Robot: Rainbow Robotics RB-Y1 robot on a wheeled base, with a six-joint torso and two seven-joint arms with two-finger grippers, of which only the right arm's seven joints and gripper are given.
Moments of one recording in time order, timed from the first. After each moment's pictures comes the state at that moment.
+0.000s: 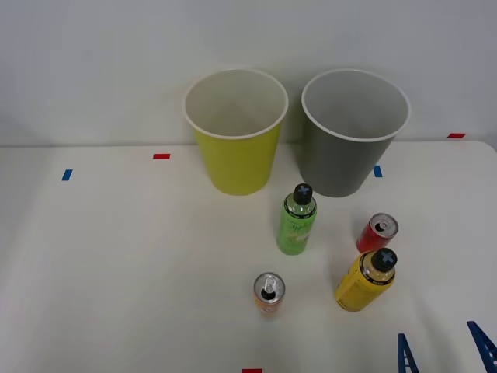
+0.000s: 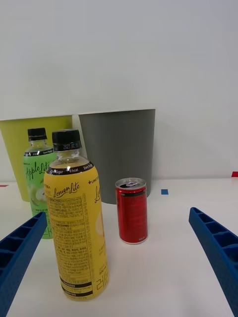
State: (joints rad) arm 0.82 0.02 -0.15 -1.63 0.46 -1.19 0.99
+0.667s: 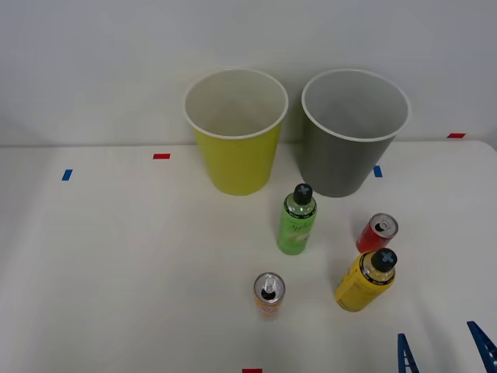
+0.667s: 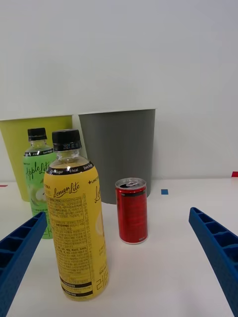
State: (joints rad) arm 0.82 0.02 -0.15 -1.63 0.46 -1.19 0.99
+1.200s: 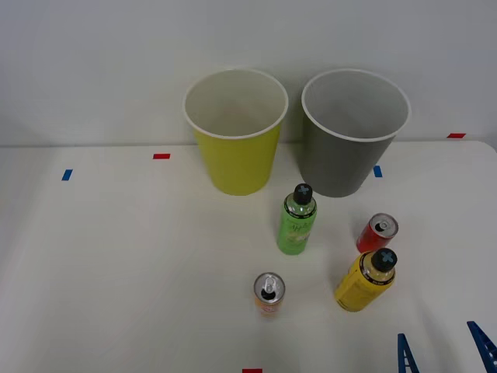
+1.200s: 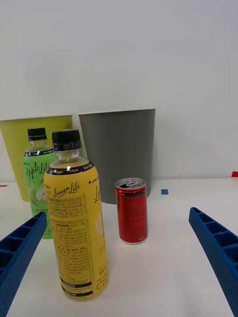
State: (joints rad) arm 0.82 0.02 -0.15 -1.63 0.46 -1.19 0.99
